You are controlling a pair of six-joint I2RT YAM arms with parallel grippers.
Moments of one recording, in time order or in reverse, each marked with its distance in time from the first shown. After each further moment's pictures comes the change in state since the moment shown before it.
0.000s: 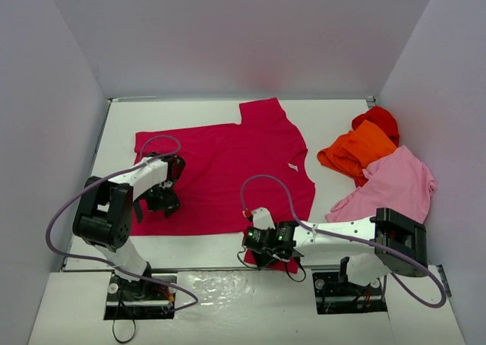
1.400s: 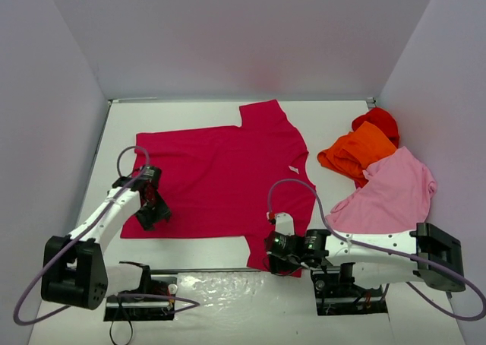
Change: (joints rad) left arm 0.044 -0.375 -0.248 0.179 0.270 -0.047; right arm -0.003 -0.284 -0.204 0.041 -0.056 0.149
